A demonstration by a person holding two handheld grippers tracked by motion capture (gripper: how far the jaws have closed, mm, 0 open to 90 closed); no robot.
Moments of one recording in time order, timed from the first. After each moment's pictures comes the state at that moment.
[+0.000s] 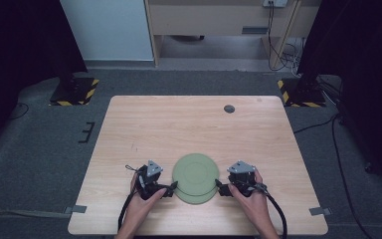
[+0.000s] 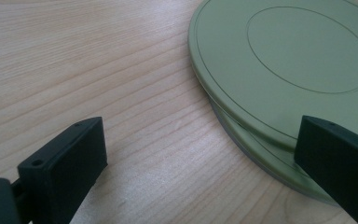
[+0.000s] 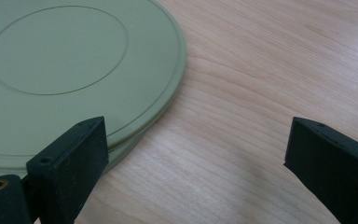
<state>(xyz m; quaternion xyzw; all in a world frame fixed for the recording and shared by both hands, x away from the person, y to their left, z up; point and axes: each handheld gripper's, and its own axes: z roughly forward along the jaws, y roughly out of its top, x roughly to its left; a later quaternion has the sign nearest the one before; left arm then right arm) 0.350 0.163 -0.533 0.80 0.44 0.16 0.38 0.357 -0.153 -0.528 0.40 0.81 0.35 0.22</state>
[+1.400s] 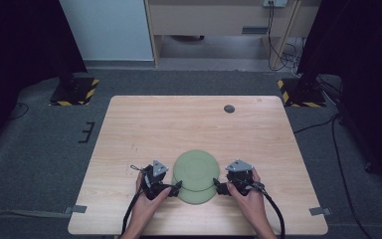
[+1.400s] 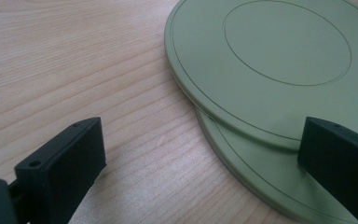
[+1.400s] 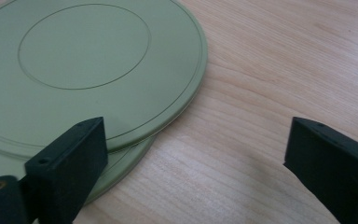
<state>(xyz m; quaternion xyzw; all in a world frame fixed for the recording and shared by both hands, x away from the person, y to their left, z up) 0.353 0.146 -0.534 0.80 0.44 0.17 0.37 0.363 -0.149 -0.530 0.41 0.81 0.36 0.21</state>
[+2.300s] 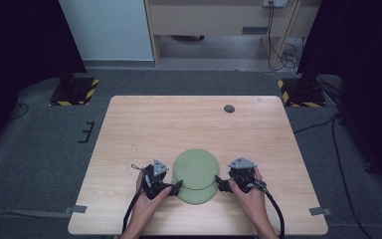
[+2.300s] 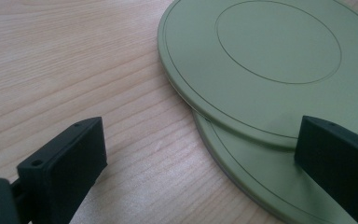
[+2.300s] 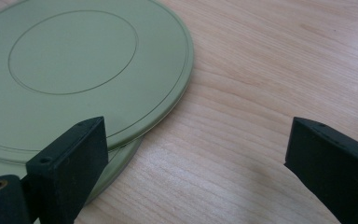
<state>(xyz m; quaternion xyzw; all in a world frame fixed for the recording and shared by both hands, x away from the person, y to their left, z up) 0.353 0.145 -0.534 0.80 0.44 0.17 0.38 0.370 -0.156 -0.527 0.43 0.80 0.36 0.21</state>
